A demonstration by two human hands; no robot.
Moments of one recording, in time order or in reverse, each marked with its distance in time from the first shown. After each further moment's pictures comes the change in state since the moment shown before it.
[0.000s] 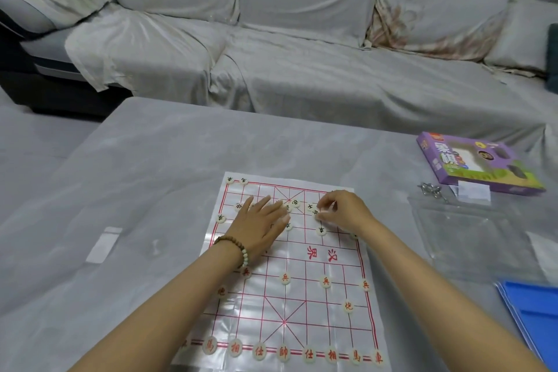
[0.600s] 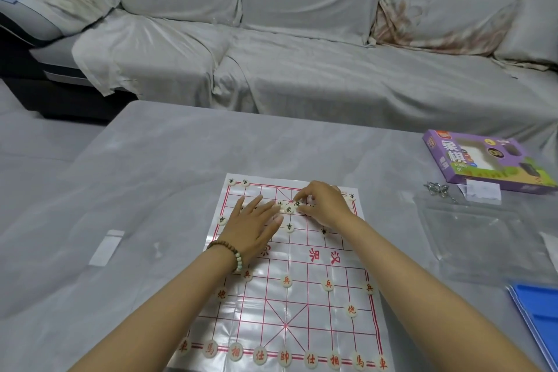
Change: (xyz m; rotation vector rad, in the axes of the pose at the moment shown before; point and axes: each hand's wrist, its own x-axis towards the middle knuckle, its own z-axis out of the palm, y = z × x) left_hand -0.008 -0.003 -0.007 -0.015 0.056 -0.075; right_hand 0.022 -0.034 0.020 -0.039 0.052 -0.177
